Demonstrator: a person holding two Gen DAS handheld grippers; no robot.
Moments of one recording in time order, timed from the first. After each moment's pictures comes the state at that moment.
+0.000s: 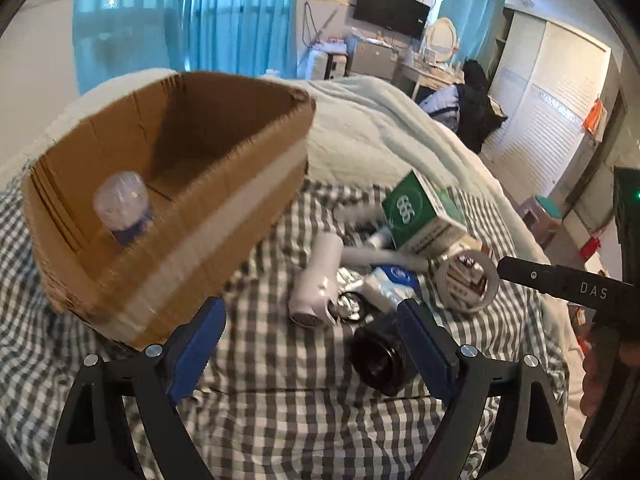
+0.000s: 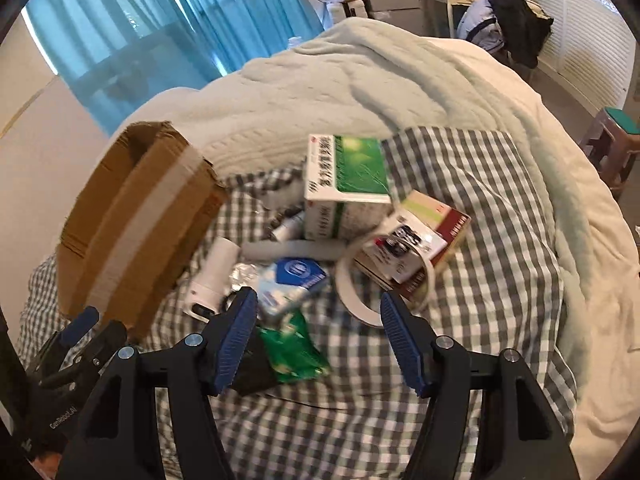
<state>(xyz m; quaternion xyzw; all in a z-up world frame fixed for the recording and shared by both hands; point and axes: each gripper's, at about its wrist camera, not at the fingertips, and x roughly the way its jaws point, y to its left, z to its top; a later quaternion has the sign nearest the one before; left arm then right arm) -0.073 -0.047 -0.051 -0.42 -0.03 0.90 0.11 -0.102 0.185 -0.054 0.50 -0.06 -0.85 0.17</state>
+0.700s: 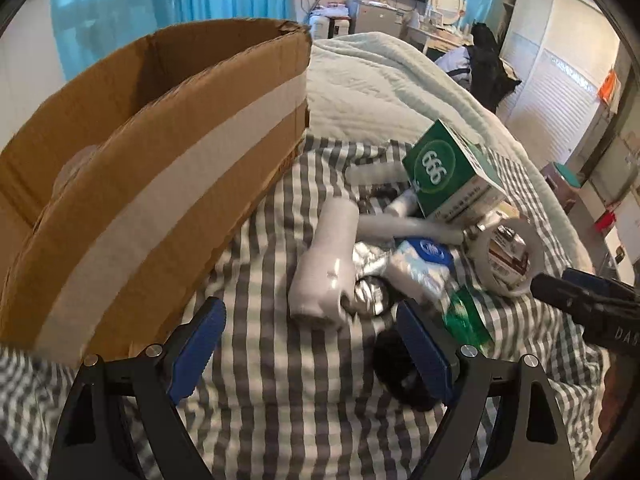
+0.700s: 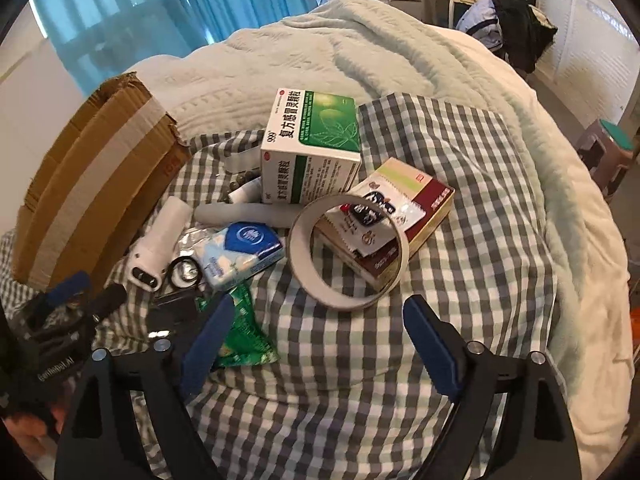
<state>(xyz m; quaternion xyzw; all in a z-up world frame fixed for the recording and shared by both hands) -0.114 -0.026 -0.096 -0.47 0.02 0.88 0.10 -0.113 0.189 -0.096 0.51 0.01 -0.84 0.15</state>
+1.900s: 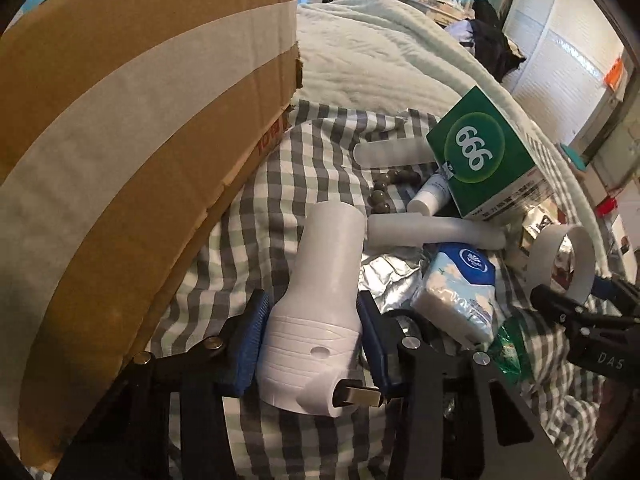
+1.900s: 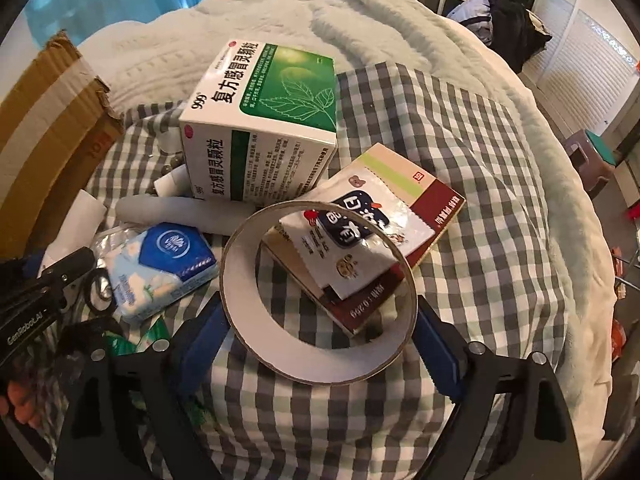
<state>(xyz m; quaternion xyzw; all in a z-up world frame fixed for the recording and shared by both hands) -0.151 -0.028 -0.137 -0.52 0.02 0.85 0.11 -0.151 0.179 -0.143 0.54 0.07 -0.83 0.11</state>
